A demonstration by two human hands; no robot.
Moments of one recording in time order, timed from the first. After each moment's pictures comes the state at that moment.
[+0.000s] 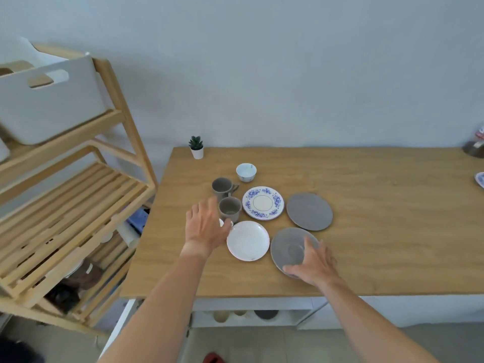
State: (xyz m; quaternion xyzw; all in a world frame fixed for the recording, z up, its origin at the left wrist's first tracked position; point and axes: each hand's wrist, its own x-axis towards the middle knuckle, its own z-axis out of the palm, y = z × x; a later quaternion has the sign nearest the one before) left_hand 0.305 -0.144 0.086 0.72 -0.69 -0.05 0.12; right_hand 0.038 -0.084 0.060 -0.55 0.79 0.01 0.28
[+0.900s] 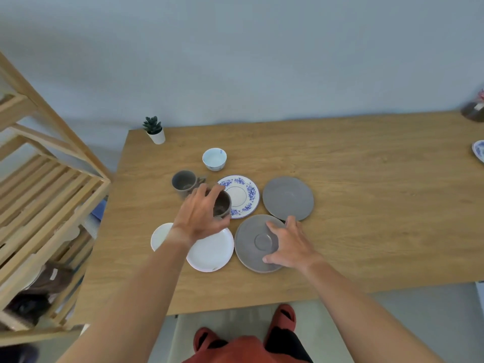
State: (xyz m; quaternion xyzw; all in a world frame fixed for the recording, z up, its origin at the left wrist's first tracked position) left_hand 0.250 -0.233 0.055 0.55 -0.81 -0.08 0.16; right_hand 0.004 -0.160 0.040 -0.67 0.68 0.03 0.28
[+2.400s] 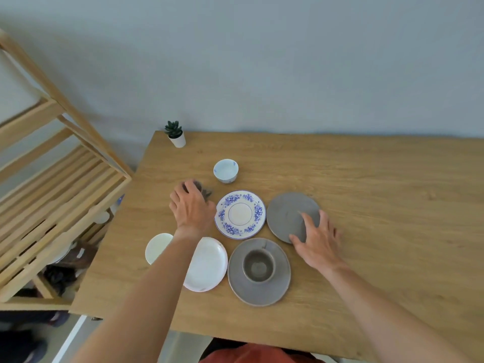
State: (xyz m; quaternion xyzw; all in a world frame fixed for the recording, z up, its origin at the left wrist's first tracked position) left_hand 0.208 -0.275 0.066 0.84 -0.50 -0.07 0.18; right_hand -0.074 -0.251 0.005 -0.68 0.72 -0.01 0.18
